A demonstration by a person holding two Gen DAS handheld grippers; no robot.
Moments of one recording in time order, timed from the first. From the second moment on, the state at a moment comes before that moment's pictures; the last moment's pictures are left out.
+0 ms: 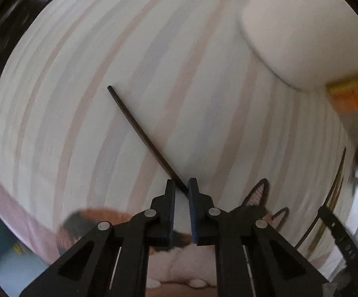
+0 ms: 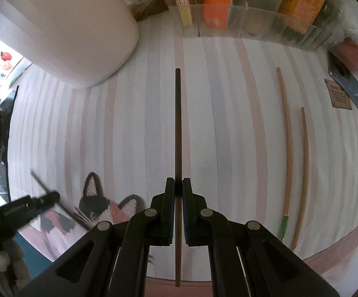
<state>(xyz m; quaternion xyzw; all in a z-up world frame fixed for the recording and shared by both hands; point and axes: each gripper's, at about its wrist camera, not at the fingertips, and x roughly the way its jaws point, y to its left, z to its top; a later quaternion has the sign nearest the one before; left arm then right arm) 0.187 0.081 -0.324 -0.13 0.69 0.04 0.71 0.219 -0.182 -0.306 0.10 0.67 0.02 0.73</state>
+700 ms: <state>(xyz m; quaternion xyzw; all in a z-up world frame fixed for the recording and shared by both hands) 0.220 0.054 -0.347 -0.15 0.72 0.07 0.67 0.196 -0.215 -0.312 0.13 0.67 0.00 0.73</state>
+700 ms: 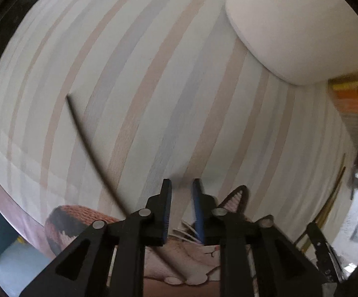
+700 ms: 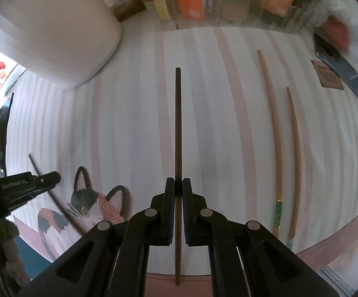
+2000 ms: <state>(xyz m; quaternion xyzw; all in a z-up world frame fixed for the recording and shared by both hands) 0.208 0.005 -0.335 0.02 0.70 0.04 0.71 0.195 -0.225 -0.346 0.12 0.70 0.01 0.71</state>
